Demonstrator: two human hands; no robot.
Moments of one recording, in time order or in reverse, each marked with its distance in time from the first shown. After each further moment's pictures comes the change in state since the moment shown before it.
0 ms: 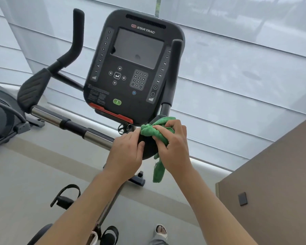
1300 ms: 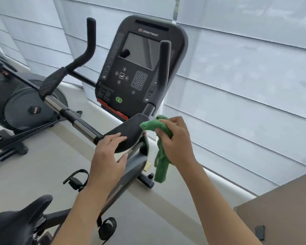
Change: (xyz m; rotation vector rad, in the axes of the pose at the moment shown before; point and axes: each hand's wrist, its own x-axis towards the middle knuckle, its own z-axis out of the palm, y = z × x) left_hand -0.038 0.102 0.029 0.021 0.258 -0.358; right_hand 0.034 0.095 -0.072 0.371 -0.196 -0.018
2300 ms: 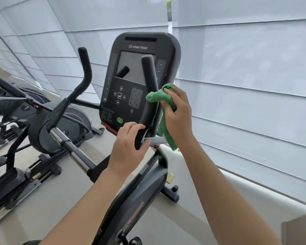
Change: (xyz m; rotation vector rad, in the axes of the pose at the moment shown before) left_hand 0.128 0.047 0.060 0.124 0.038 0.264; right_hand 0.151 0.051 0.004 0.386 0.300 -0.104
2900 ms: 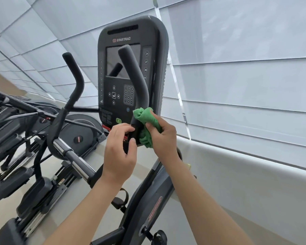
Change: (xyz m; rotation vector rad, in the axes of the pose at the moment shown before) left_hand 0.002 0.007 0.002 -0.091 0.069 0.020; right_hand -0.071 0.023 0.027 0.472 -0.025 0.461
